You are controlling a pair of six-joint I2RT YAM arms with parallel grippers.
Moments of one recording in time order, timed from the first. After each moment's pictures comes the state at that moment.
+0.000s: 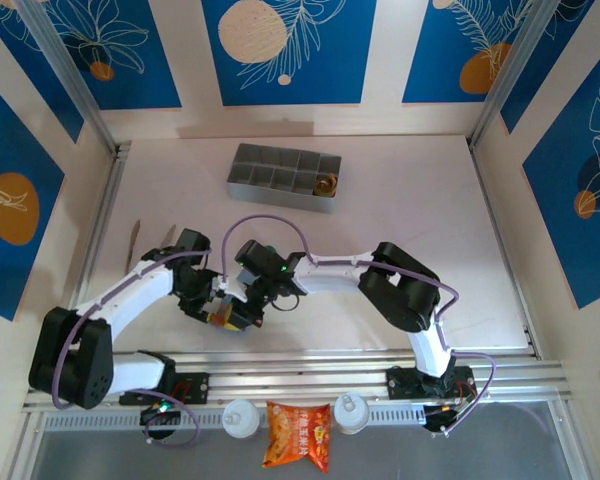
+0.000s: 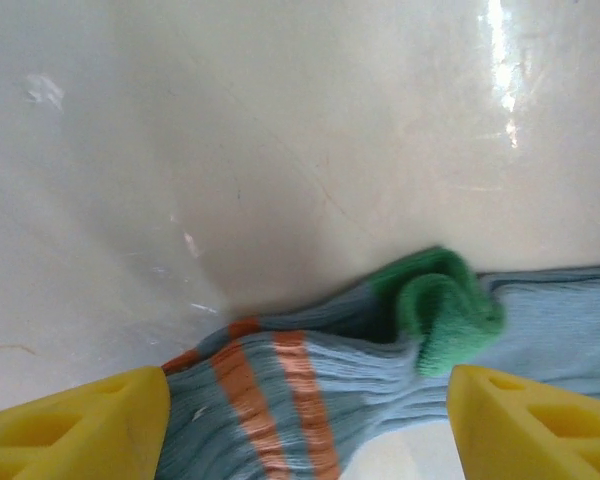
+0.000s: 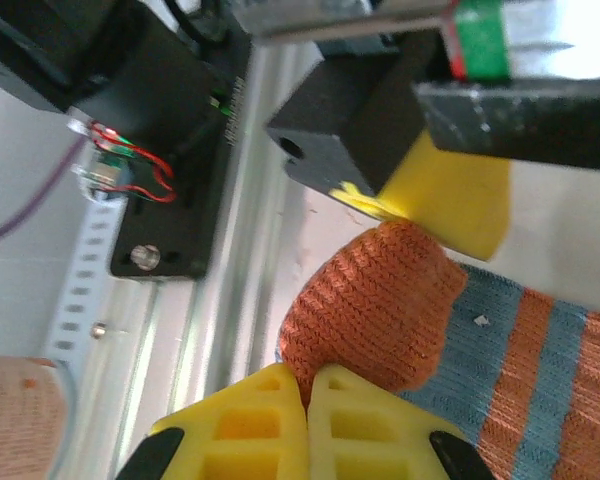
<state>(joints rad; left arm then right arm) -0.33 1.26 0.69 -0.80 0.22 -1.47 1.04 2.01 1.28 -0.24 -0.76 -0.18</state>
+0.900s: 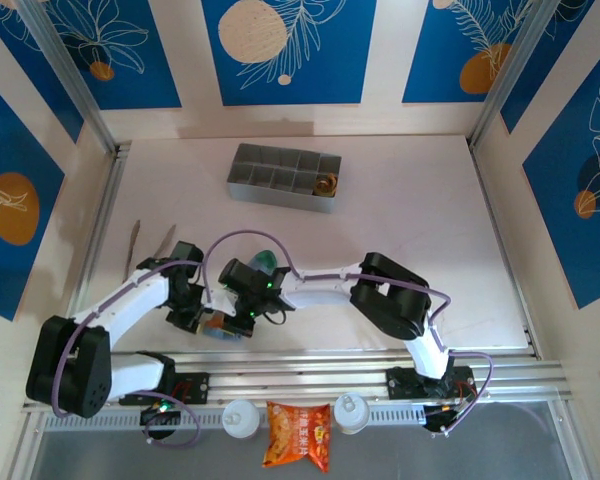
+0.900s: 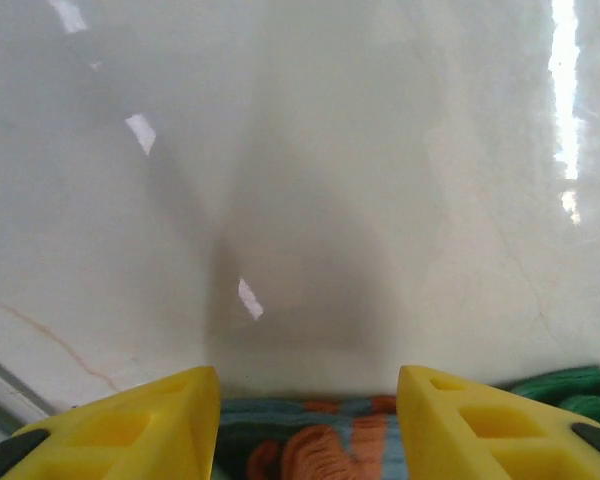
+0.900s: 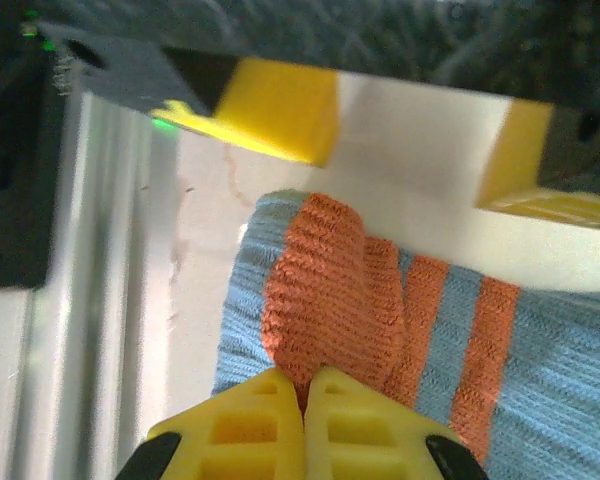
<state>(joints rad) -0.29 1.22 0.61 -0.90 0.12 -1.50 1.17 2.04 1.32 -0.26 -0.31 -0.20</state>
